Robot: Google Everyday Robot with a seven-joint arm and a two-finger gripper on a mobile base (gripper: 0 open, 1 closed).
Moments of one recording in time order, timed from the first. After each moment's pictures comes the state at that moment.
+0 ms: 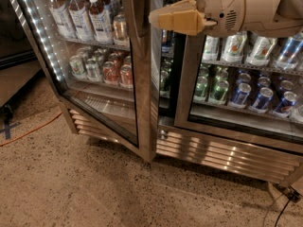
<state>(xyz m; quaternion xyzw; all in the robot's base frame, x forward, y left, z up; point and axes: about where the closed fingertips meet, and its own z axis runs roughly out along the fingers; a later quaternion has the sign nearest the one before) 0.546 -0.028 1.049 -0.52 0.54 0.46 0.47</state>
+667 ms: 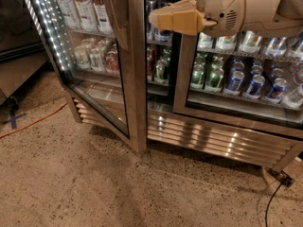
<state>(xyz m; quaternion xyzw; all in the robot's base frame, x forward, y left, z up) 0.546 -0.028 1.049 -0.52 0.54 0.46 0.47</state>
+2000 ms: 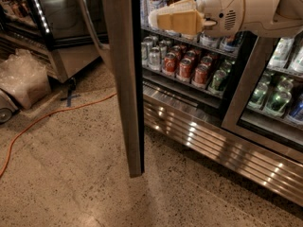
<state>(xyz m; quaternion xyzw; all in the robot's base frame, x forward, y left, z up) 0.546 -0.028 1.049 -0.52 0.54 0.46 0.47</state>
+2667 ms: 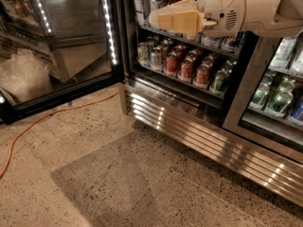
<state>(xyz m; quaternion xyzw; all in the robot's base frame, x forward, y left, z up) 0.546 -0.028 1.049 -0.52 0.54 0.46 0.47</state>
